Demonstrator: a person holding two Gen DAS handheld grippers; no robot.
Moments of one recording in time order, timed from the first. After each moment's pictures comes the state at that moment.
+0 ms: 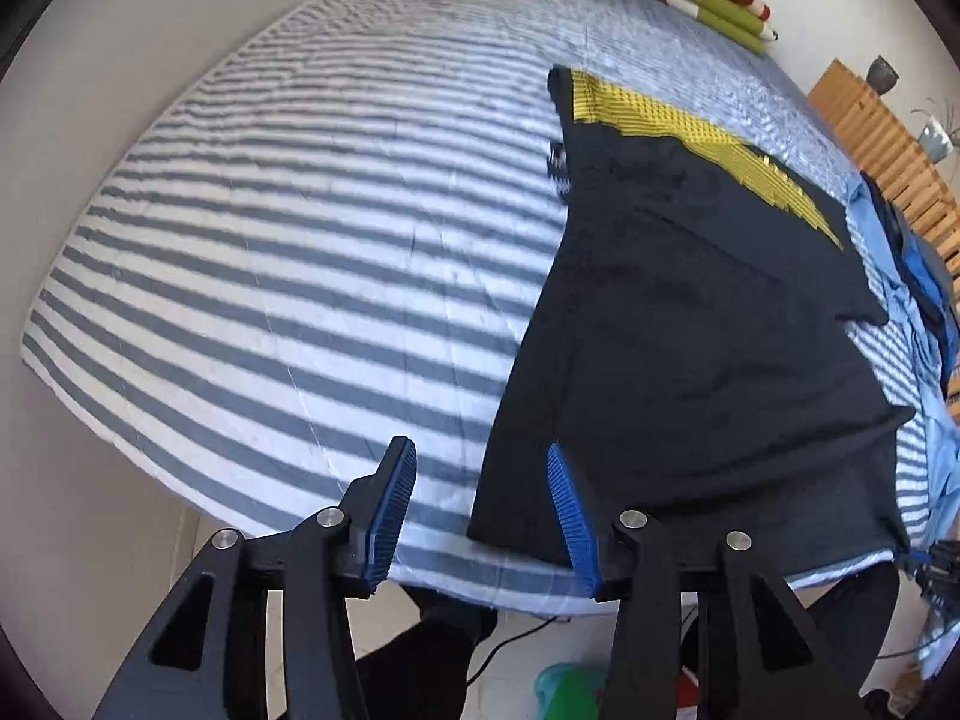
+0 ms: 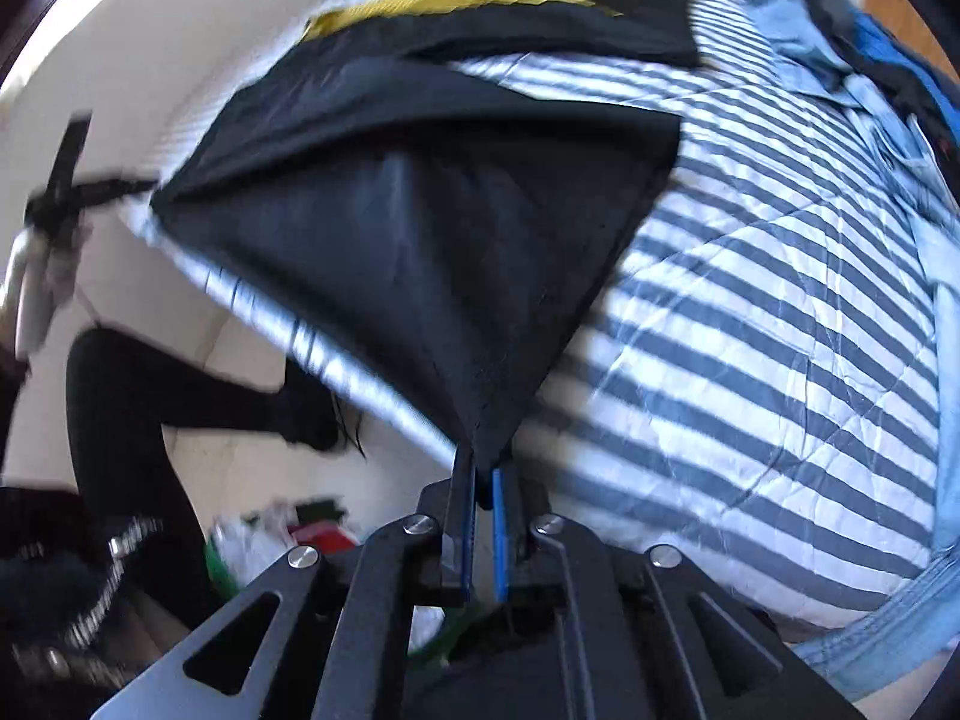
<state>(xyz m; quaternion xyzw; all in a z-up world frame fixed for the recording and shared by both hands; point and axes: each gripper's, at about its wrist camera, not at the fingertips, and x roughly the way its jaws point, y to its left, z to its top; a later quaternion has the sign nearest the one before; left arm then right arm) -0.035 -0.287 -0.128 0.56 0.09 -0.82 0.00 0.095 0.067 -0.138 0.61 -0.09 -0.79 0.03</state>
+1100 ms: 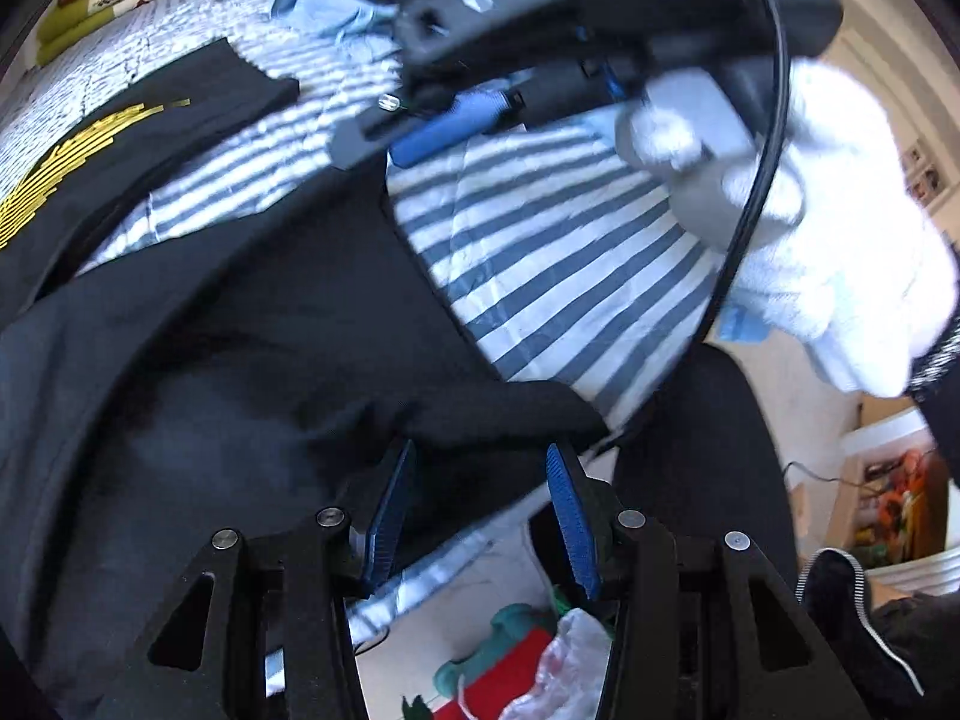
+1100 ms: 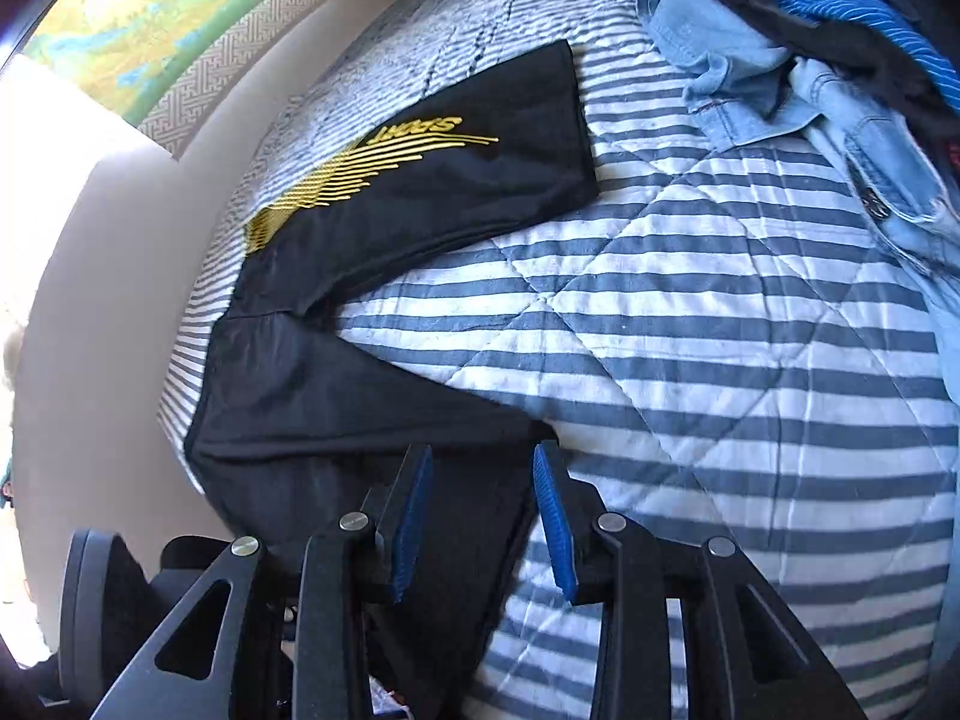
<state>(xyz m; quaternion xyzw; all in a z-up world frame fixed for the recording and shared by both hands) 0.067 0.148 -0.147 0.55 -0.15 -0.70 -0.43 -0.008 0.197 -0.145 0.52 -0.30 -0.80 0.00</state>
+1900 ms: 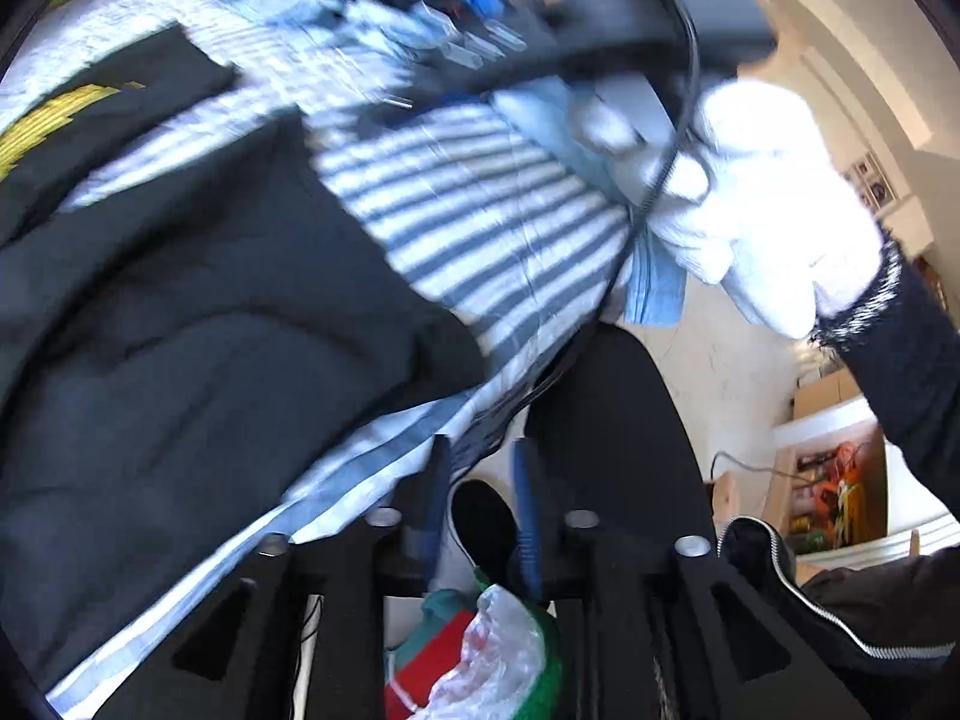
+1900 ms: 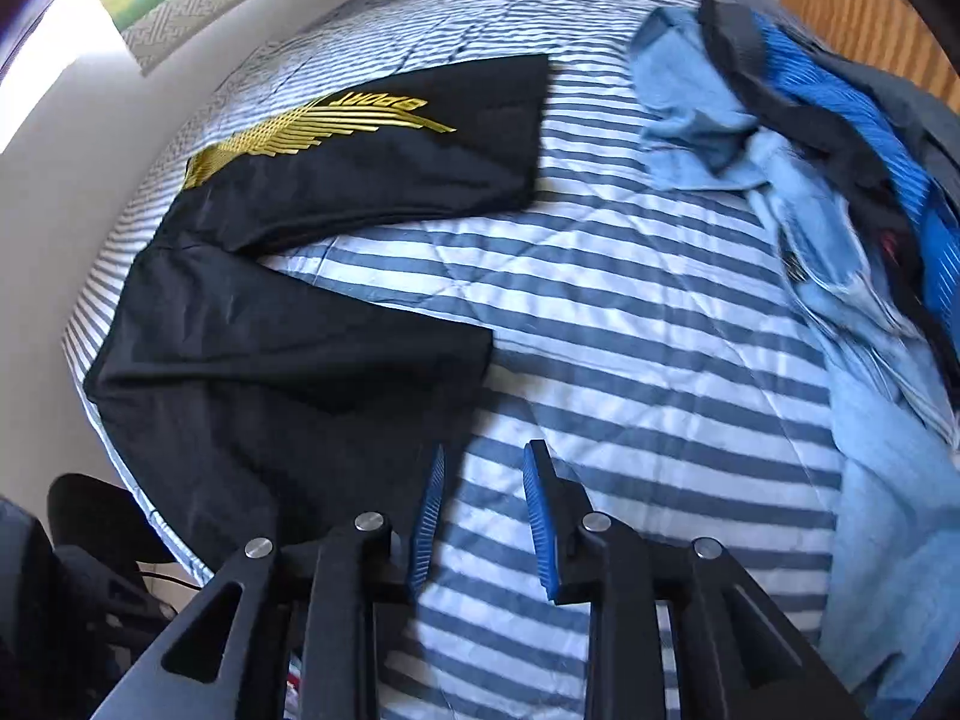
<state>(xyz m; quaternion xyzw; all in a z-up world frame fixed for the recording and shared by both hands) 0.086 0.133 -0.116 0.55 -0.08 -0.67 -0.49 0.029 0.205 -0.121 0.54 -0.19 -0.82 -0.06</state>
